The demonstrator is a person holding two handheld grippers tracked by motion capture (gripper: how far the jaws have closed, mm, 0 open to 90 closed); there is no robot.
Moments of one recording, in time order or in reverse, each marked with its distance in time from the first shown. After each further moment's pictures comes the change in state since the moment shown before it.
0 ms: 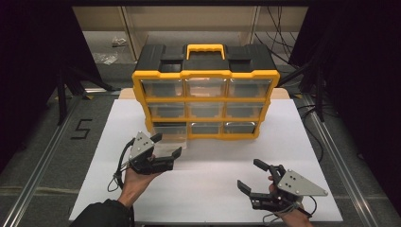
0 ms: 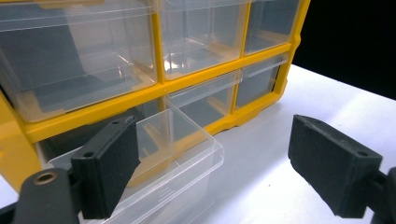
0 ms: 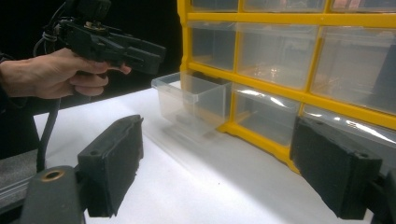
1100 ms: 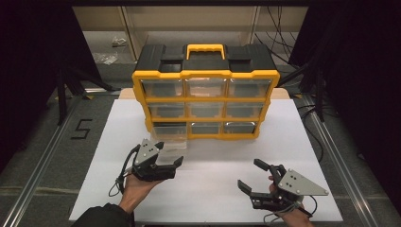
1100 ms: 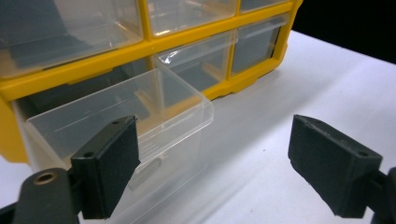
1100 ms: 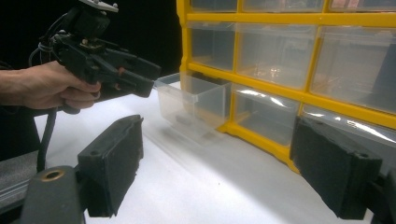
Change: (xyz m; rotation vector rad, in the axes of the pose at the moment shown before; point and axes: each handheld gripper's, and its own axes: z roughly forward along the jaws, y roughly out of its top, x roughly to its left) left arm -0.009 -0.015 0.001 0.119 0.008 0.008; right arm -0.001 0.000 -0.001 -0.001 0.001 0.008
